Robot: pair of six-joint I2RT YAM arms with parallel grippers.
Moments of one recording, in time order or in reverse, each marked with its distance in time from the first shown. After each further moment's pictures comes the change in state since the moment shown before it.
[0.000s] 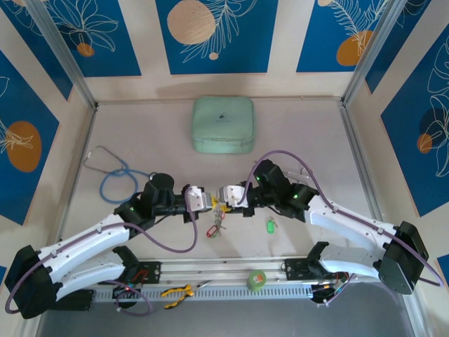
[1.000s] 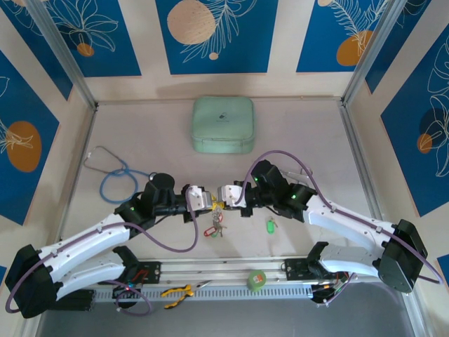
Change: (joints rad) left arm -0.001 0.003 0.000 0.009 -0.016 -0.005; right arm 0.019 0.014 0.003 0.017 0.023 0.031
